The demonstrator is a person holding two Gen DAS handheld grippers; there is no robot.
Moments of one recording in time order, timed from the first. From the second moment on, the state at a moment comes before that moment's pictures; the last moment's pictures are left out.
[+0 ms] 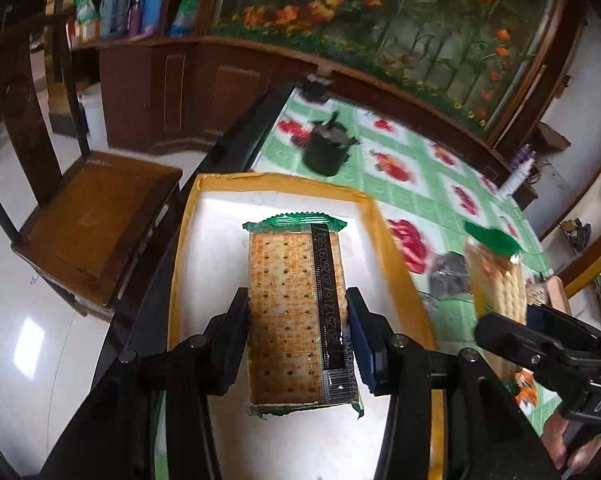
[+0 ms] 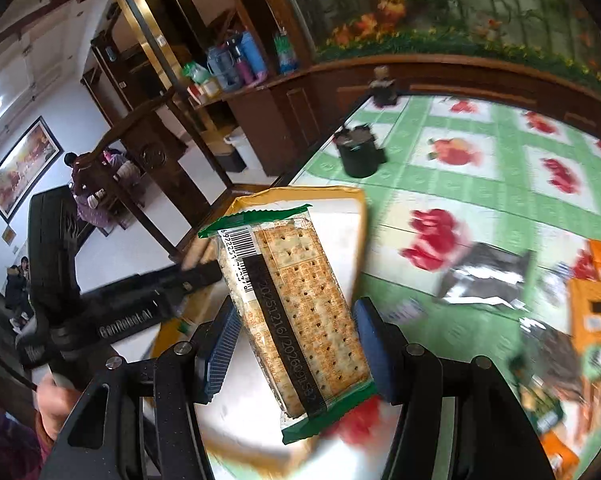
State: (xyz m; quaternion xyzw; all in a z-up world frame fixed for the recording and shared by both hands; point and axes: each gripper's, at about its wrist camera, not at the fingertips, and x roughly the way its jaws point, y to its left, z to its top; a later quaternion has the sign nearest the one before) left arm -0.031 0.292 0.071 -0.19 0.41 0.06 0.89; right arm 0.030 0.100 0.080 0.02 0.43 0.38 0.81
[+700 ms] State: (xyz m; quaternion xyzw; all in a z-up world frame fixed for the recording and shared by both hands) left arm 0.014 0.292 0.030 -0.13 0.45 0.12 0.88; right arm 0.117 0.191 0.021 0.00 0.50 0.32 0.80
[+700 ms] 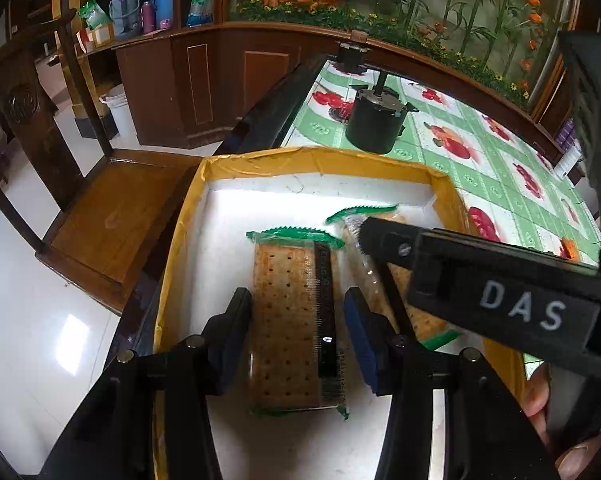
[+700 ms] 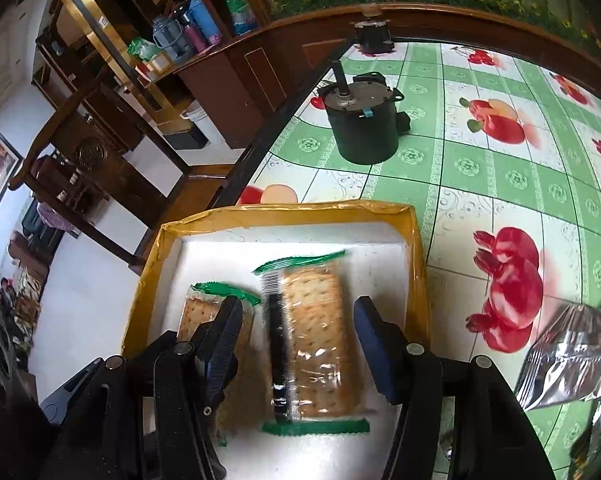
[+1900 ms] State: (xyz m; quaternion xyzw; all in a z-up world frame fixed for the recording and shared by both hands) left arm -0.058 0.230 0.083 -0.13 0.40 0.11 0.90; right arm 0.044 0.091 0.077 0.06 0.45 0.37 0.81
